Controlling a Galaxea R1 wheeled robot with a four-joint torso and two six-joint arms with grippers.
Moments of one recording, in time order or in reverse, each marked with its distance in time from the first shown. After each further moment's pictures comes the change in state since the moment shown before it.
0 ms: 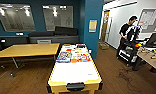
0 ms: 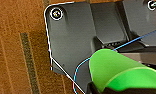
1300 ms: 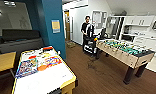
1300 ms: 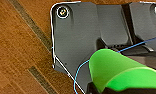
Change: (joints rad) left arm 0.000 0.008 -0.019 -0.016 -0.011 -0.057; right arm -0.003 0.051 -0.058 -0.001 0.001 0.001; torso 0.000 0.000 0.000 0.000
